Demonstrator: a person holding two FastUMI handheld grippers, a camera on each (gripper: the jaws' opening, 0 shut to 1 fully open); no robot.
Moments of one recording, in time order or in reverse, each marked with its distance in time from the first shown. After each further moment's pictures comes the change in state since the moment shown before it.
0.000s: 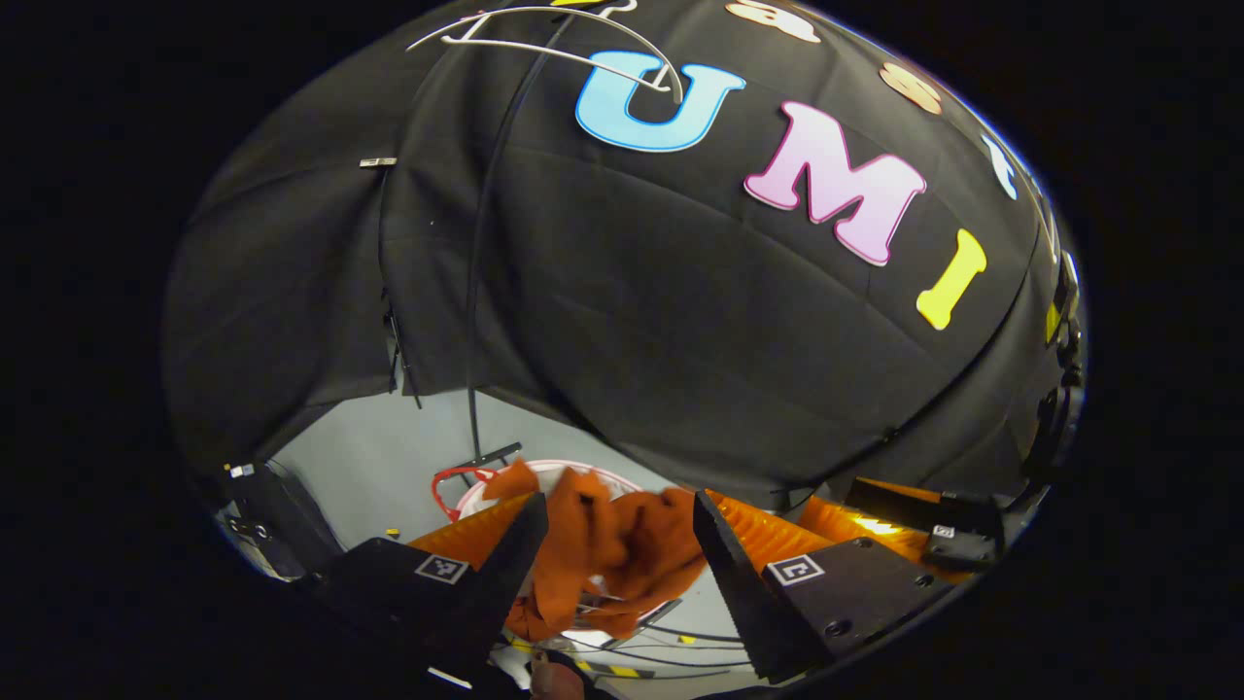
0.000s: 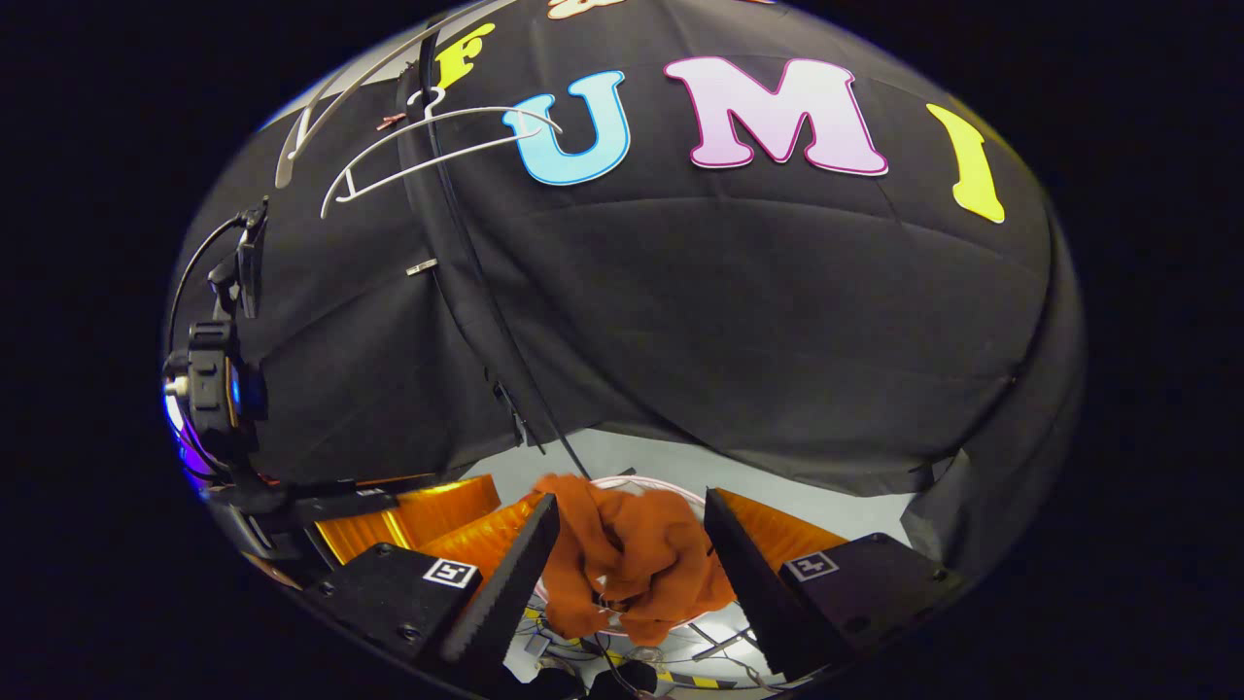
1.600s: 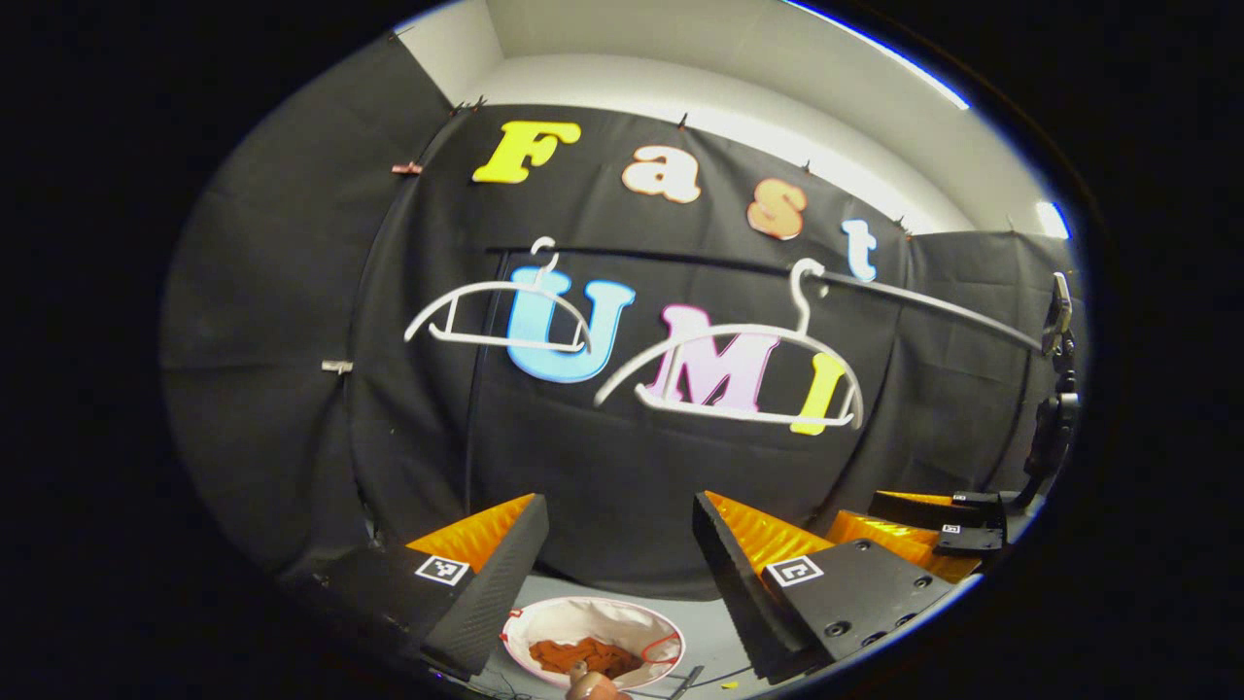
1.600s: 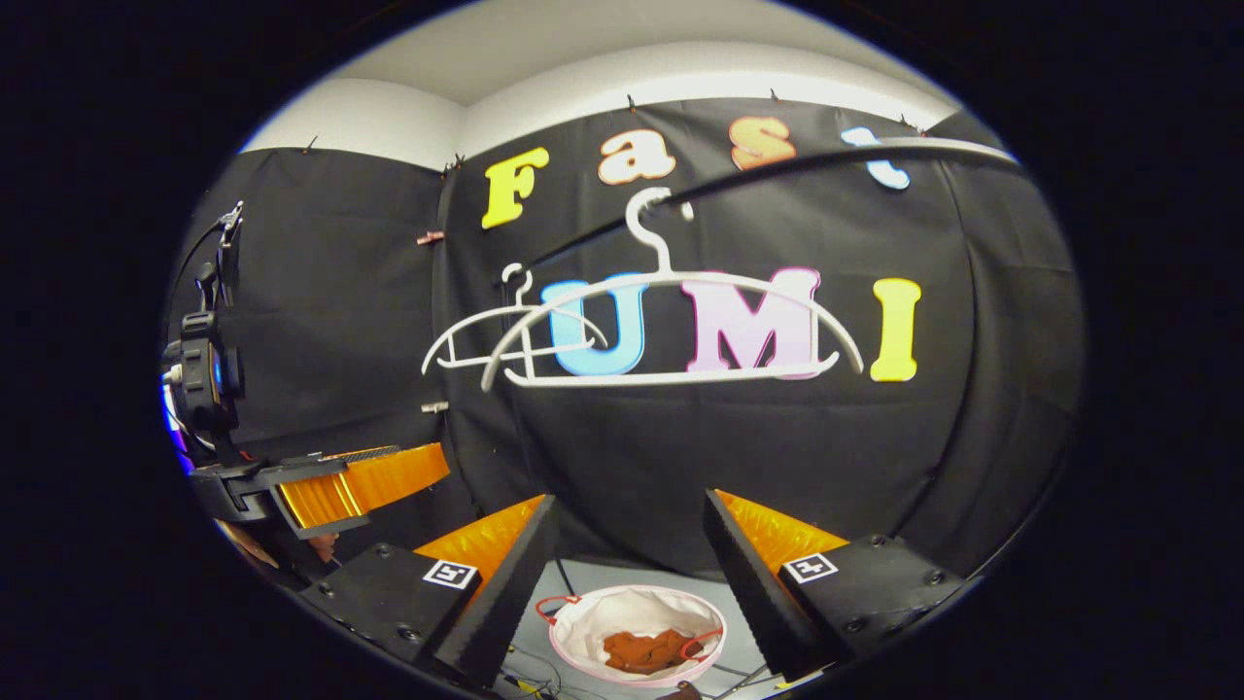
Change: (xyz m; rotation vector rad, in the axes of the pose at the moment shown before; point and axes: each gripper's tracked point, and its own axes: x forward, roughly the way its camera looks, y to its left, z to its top) left arm -0.277 0.005 0.164 0.275 -0.538 -0.313; right arm -0.246 0.152 0.130 -0.061 -0.580 -0.166
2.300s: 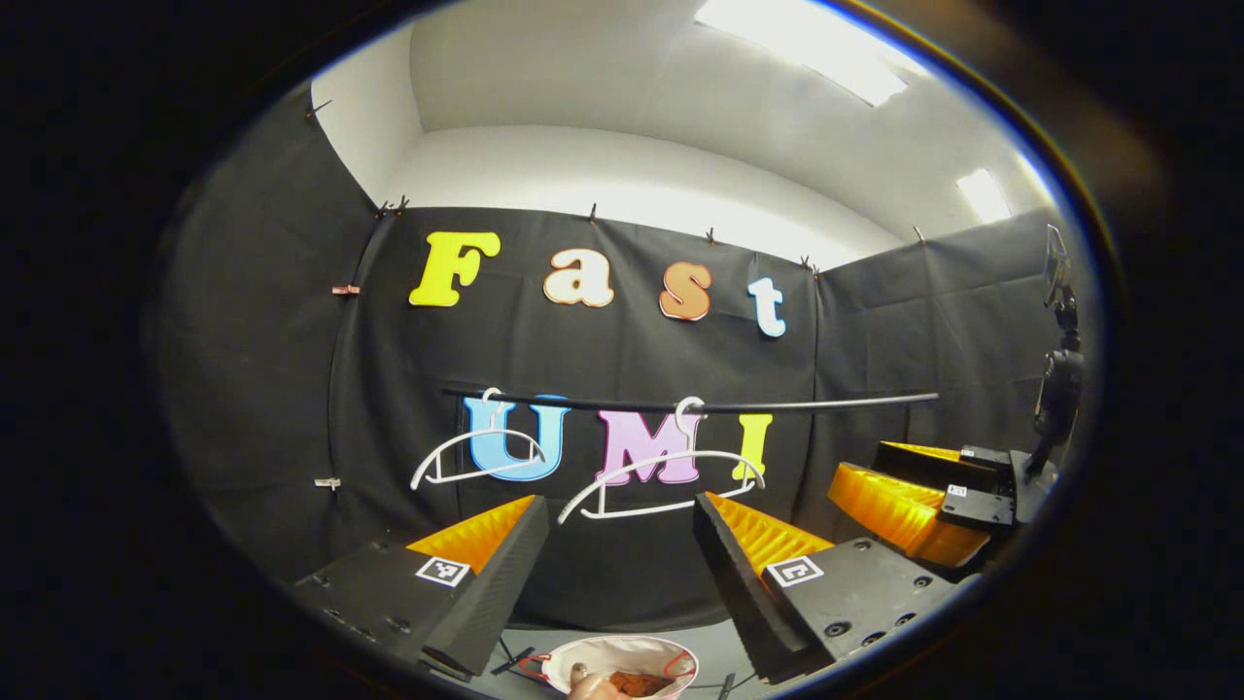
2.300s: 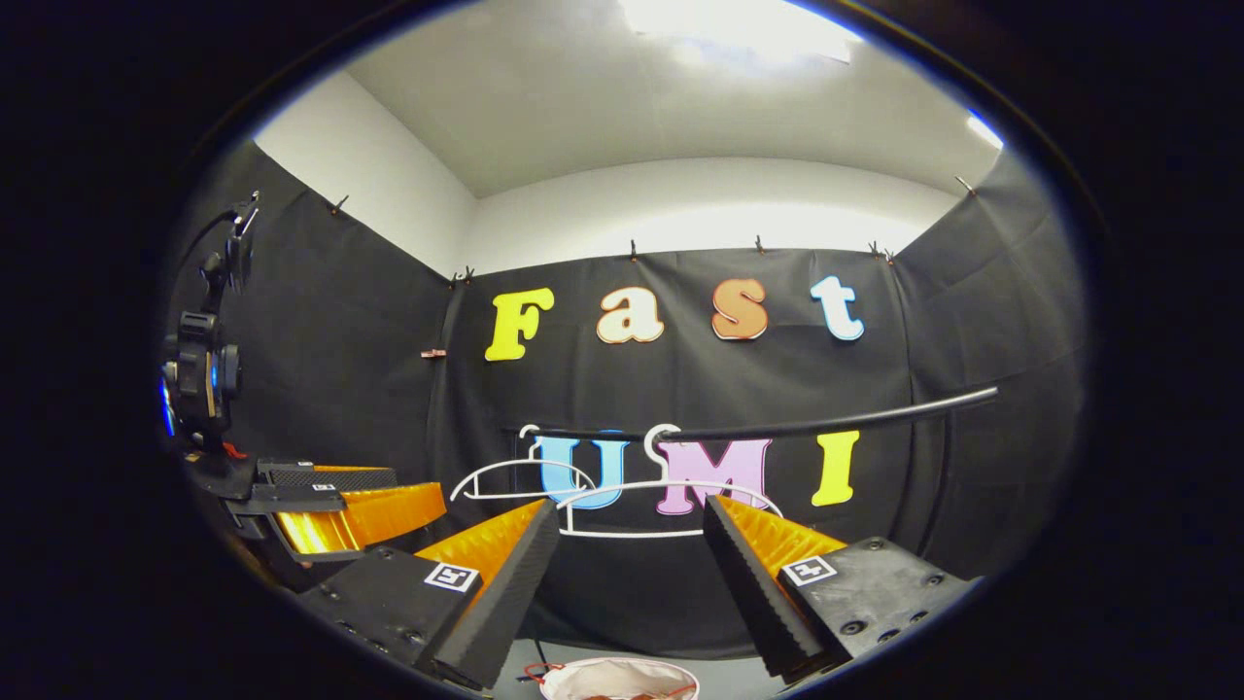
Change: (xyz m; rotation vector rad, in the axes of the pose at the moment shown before) left arm -0.120 -0.049 0.127 0.156 -0.186 -0.111; right arm -0.130 0.049 0.142 -0.077 -0.370 -0.117
